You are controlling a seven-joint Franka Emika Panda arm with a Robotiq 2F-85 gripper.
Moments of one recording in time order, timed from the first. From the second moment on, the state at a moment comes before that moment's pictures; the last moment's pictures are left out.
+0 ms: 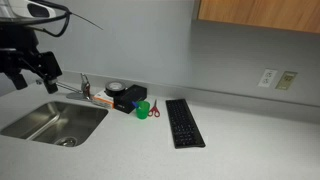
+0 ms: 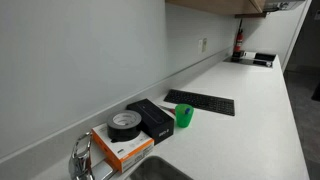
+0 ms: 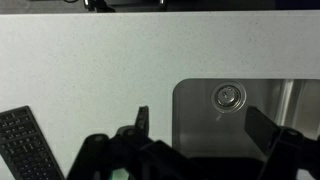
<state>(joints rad) 0.08 -0.56 0.23 -2.36 0.07 1.80 0.29</state>
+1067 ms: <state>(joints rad) -0.02 -0.39 0.11 -2.31 -0.02 2.04 0.29</state>
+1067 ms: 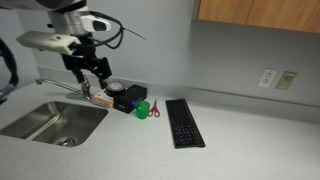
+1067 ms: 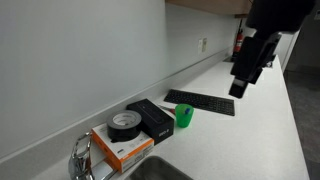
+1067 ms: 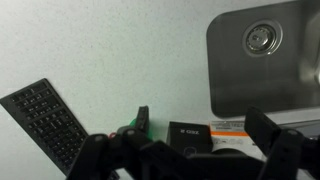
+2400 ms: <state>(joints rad) -0.05 -0.06 0.01 -2.15 -0.03 2.15 0.35</state>
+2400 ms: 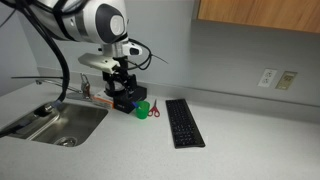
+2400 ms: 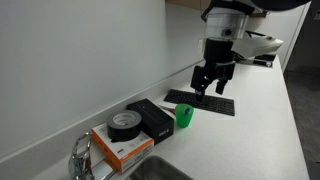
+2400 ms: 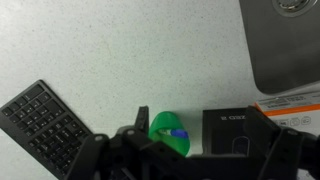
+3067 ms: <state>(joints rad) -0.04 0.13 -0.01 -2.02 -0.05 2.18 0.41</state>
